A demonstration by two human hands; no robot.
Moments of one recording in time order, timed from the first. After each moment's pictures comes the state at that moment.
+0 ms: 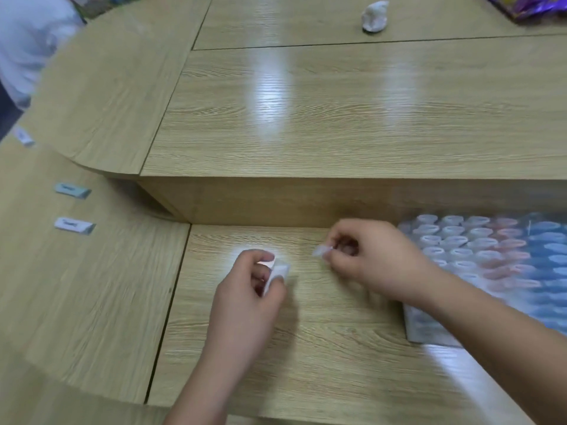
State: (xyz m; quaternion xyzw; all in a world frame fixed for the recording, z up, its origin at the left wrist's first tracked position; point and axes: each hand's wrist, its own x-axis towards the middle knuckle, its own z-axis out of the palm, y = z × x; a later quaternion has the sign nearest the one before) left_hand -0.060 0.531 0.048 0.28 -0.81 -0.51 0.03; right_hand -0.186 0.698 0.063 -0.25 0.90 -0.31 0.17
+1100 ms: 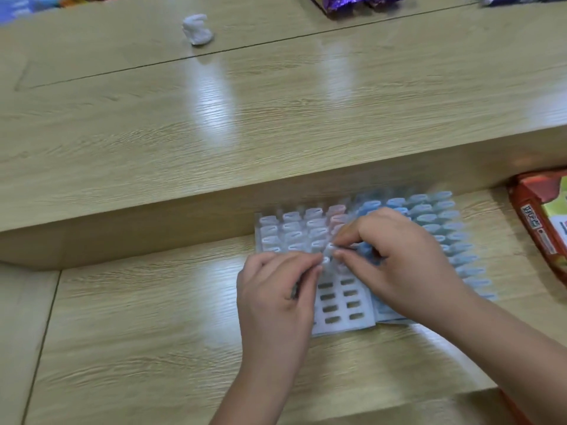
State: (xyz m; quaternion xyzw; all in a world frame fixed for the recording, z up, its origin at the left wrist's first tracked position) left_hand -0.119 0.735 0.049 0.04 -0.90 -0.39 0.19; right_hand -0.188 0.905 0.066 -0.26 0.91 -0.32 -0.04
